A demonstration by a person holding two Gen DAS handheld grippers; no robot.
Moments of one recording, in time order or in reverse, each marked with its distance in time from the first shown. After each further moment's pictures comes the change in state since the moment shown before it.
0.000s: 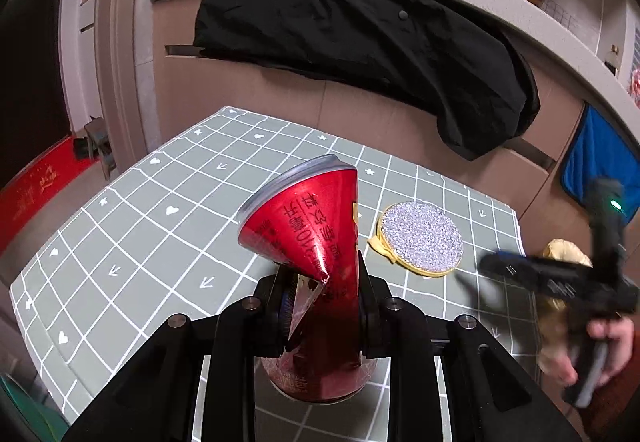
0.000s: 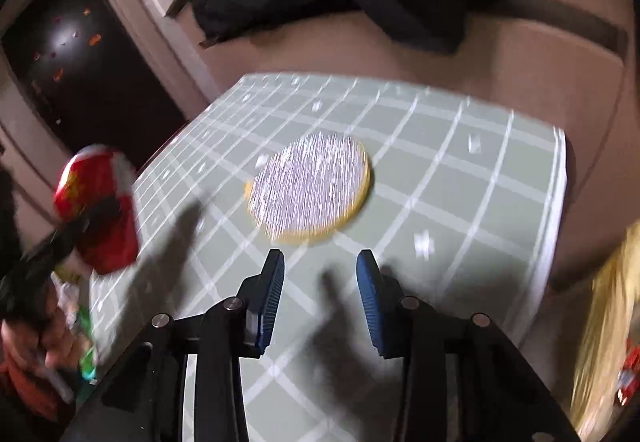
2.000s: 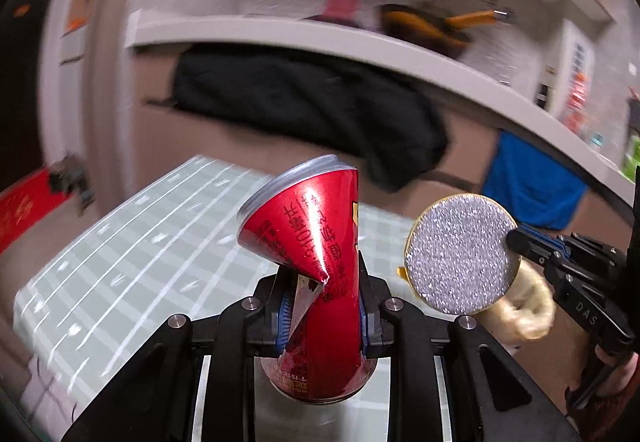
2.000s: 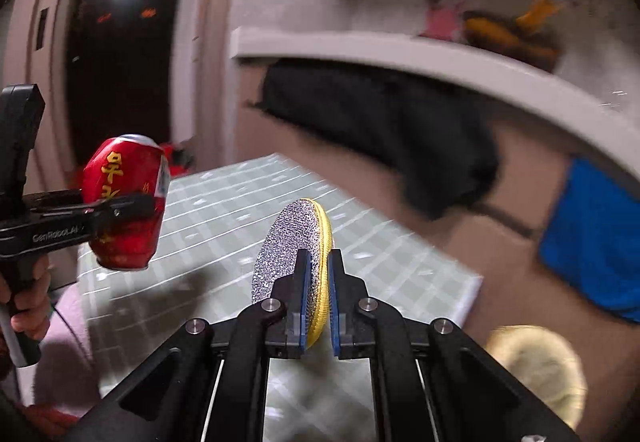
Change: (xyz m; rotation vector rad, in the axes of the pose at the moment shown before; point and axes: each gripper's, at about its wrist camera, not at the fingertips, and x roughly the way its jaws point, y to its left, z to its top) left arm -0.106 -0.050 -0.013 0.083 -0.175 -0.175; right arm -0.177 0.112 -0.065 -0.380 -0.407 -0.282
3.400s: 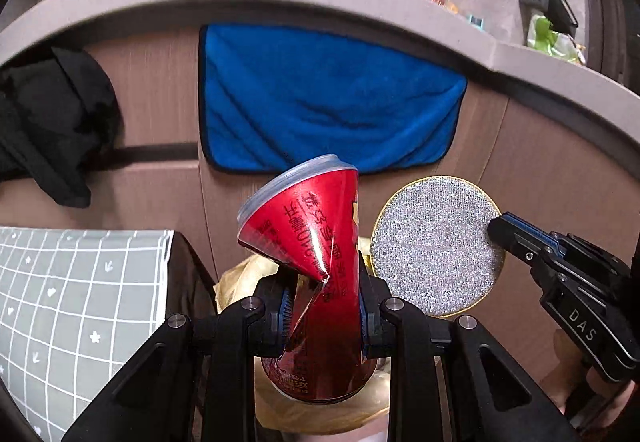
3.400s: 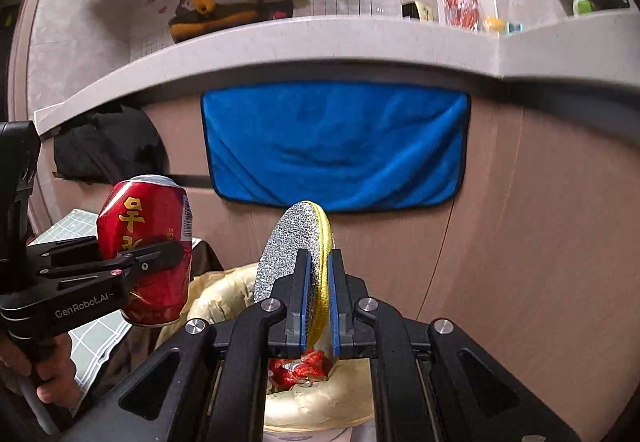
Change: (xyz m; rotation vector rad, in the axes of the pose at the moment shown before) left arm 0.177 -0.322 -0.015 0.279 0.167 -0.379; right arm -0.087 -0.260 -0.123 0.387 0.013 -0.453
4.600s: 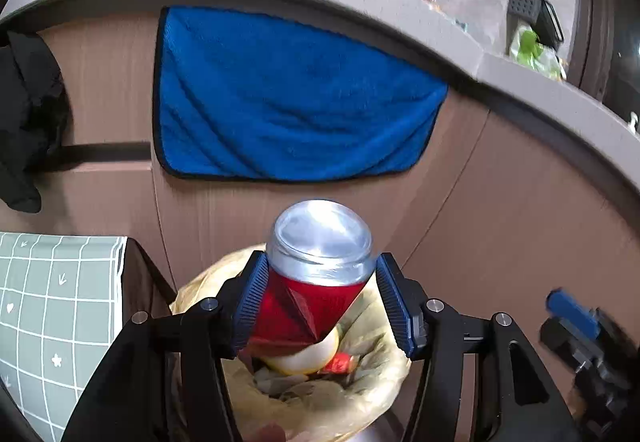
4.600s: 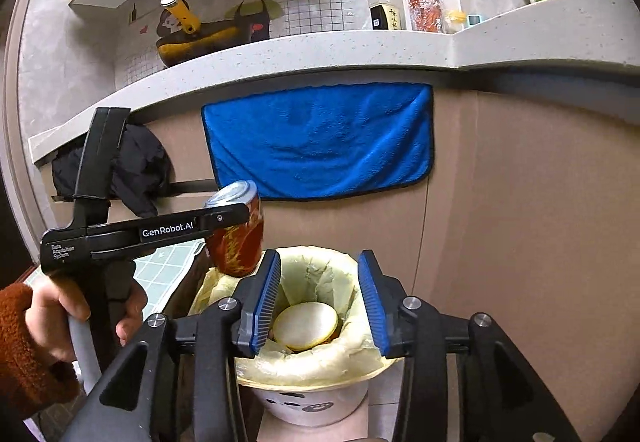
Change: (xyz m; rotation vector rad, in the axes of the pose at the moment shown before) left arm 0.026 0.001 0.019 -0.012 0.050 -0.166; right arm -0.060 0.009 -0.017 0.106 -0.019 -0.049
